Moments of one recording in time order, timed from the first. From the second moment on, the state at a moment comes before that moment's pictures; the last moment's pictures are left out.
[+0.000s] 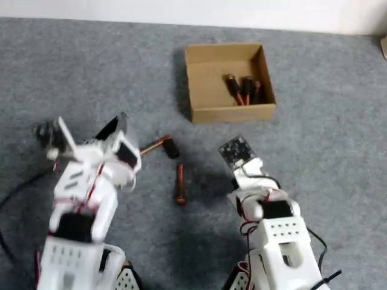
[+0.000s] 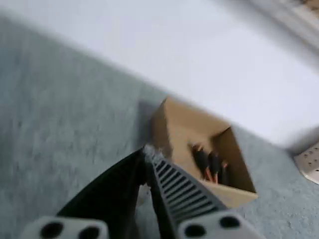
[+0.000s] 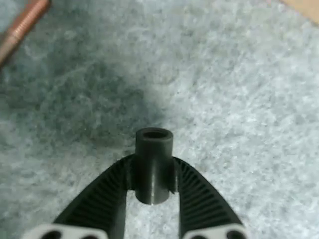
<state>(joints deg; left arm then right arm) 4.7 -70.7 64.2 33.7 38.8 -11.5 -55.7 79.7 40.9 28.6</state>
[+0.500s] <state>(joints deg) 6.2 -11.3 46.9 24.7 72.0 -11.6 -56.5 84.5 33.8 28.5</state>
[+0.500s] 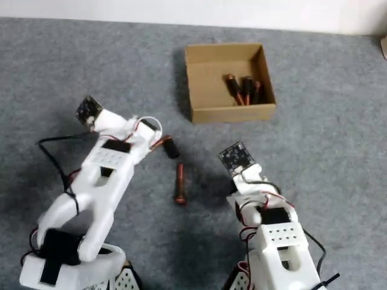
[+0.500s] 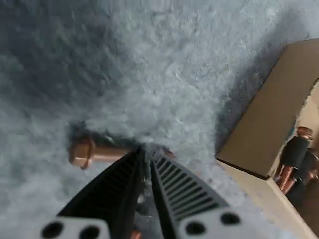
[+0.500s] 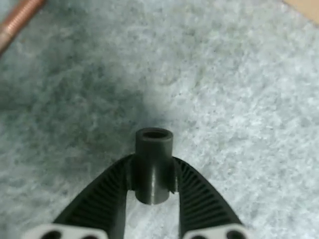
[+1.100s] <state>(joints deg) 9.9 -11.2 46.1 28.6 86.2 -11.6 -56.5 86.5 31.6 28.5</state>
